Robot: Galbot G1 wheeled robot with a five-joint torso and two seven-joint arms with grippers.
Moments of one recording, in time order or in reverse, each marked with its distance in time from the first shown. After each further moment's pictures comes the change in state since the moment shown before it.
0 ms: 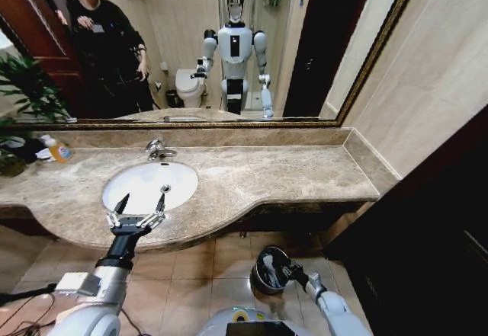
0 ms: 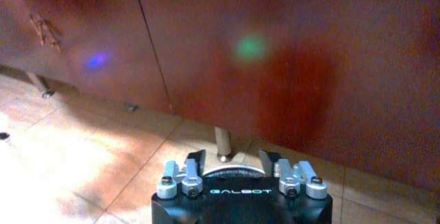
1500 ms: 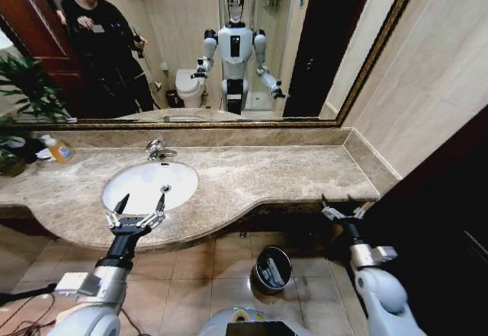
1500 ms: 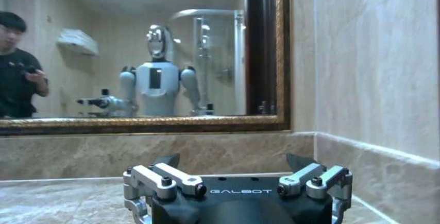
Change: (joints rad) left arm 0.000 0.000 0.000 0.000 0.000 0.000 0.000; right arm -0.422 0.031 0.339 1.204 0.342 -0.186 0.365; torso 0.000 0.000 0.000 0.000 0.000
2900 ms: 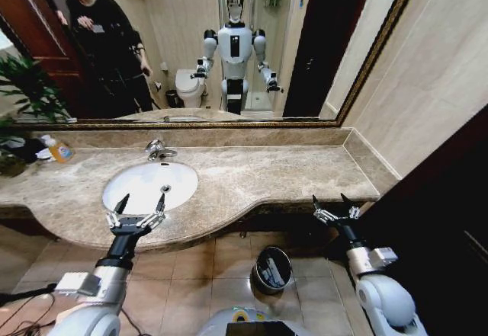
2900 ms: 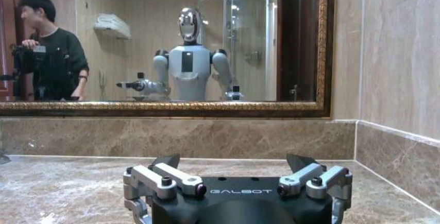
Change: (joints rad) left arm 0.000 0.000 0.000 0.000 0.000 0.000 0.000; right arm -0.040 -0.045 -0.065 0.064 -0.007 -0.084 -0.025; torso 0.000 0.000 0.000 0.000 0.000
